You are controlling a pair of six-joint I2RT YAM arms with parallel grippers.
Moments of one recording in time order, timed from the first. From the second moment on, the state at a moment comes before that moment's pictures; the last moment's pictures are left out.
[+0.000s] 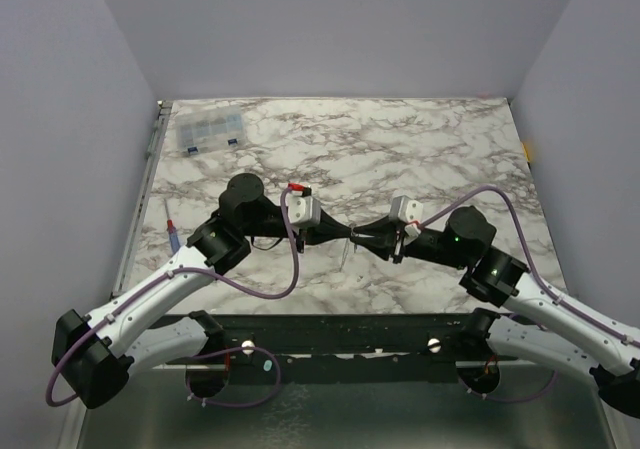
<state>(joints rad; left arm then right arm) -0.73 1.01 0.82 0.12 0.89 0.21 0.88 0.78 0.68 0.06 -0.39 -0.21</state>
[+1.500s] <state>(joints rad) -0.70 0.98 0.79 0.22 0.87 0.13 0.88 0.81 0.66 0.12 -0.34 -0.20</state>
